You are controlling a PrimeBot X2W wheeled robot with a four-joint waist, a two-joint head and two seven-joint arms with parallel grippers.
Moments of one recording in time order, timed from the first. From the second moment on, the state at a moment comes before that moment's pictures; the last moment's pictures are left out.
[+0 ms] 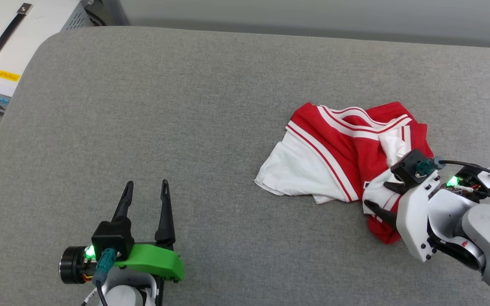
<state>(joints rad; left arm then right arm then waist) -0.07 0.05 -0.09 0.13 -0.12 0.03 -0.26 -0.56 -0.67 0.87 0.20 0.70 0.13 0.39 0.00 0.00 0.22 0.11</state>
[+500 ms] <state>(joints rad) -0.05 0.05 -0.07 0.13 -0.12 0.04 -0.26 -0.36 -0.68 0.43 0.24 0.83 0.13 0.05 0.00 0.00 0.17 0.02</state>
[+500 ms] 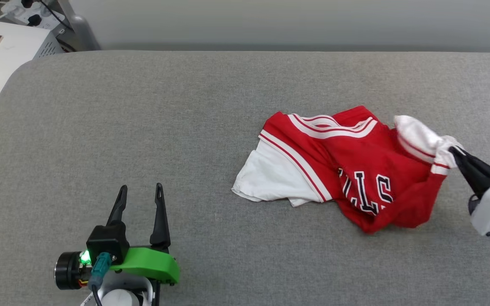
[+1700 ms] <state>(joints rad) -0.44 0.19 -0.16 0.25 -0.13 -0.12 -0.17 -0.12 -0.26 -0.09 0.17 0.25 0.13 -0.26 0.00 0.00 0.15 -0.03</state>
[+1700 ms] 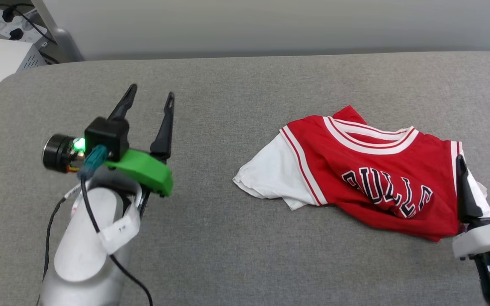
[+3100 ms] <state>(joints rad) -1.06 0.47 -1.18 0.51 -0.92 -0.13 0.56 -0.21 -0.16 0.00 0.13 0.15 0.13 -0.26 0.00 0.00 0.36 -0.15</state>
